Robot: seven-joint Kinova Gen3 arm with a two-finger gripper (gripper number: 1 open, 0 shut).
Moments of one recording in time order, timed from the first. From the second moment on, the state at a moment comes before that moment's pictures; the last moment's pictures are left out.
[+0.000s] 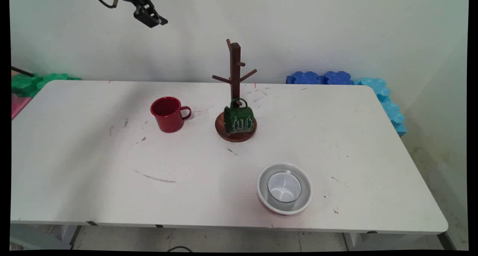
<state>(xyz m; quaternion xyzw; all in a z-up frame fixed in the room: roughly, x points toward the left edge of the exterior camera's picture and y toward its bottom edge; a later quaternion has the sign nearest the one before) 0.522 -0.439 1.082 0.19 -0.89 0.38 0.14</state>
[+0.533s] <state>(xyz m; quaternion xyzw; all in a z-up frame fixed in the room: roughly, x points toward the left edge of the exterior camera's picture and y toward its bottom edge) 0.530 -0.449 1.084 0.18 -0.89 0.40 0.12</state>
